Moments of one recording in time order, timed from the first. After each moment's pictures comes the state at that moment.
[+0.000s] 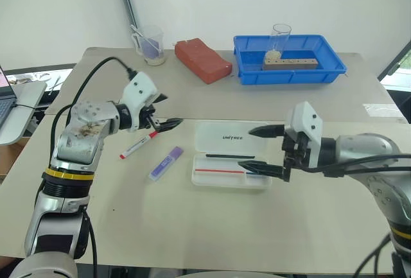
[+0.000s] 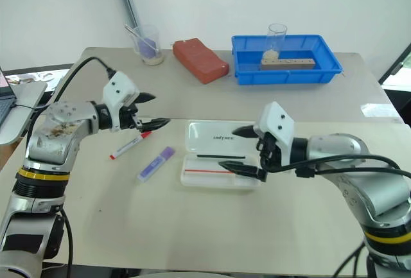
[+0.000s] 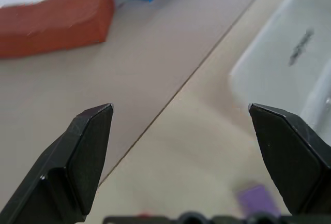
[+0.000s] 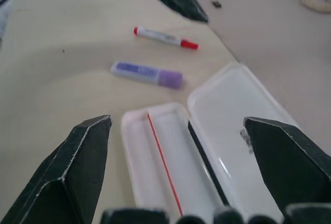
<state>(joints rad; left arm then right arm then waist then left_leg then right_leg) -0.57 0.65 0.00 0.04 -0.18 0.56 -0.86 -0.43 -0.82 0.00 -0.62 0.69 0.85 0.80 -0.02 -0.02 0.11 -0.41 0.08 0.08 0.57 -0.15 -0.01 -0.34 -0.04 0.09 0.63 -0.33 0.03</state>
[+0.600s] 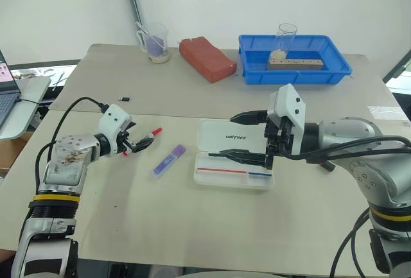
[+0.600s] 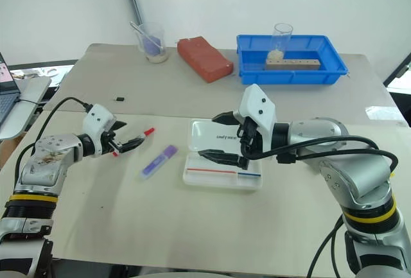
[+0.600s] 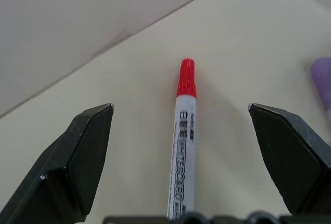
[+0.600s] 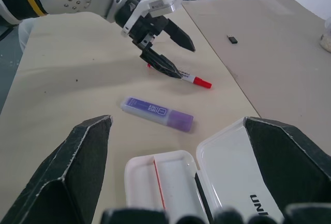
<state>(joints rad) -0.42 0.69 0.06 0.26 -0.17 0.44 -0.85 -0.54 -0.75 0.06 -0.60 0.69 0.88 0.78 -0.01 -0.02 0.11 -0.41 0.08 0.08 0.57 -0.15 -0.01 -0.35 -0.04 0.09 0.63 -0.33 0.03</state>
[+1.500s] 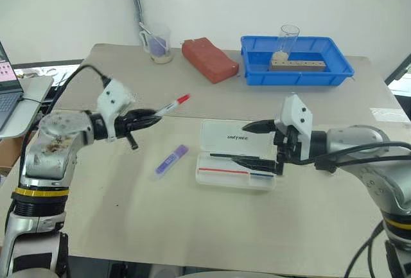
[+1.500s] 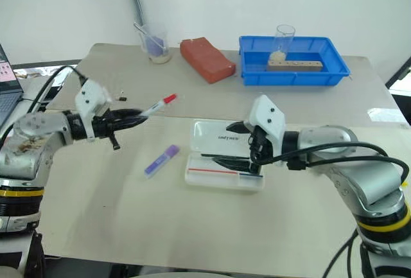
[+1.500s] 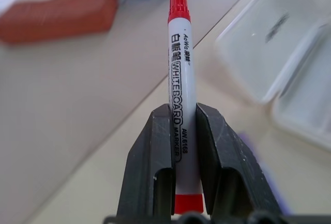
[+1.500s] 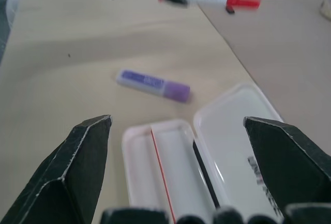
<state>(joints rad) -0.49 0.78 0.03 -0.19 -0.32 0.50 -1.05 -0.41 -0.87 0.03 -0.60 0.67 0.83 0.83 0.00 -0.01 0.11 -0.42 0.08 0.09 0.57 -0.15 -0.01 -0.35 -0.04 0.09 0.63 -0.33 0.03</state>
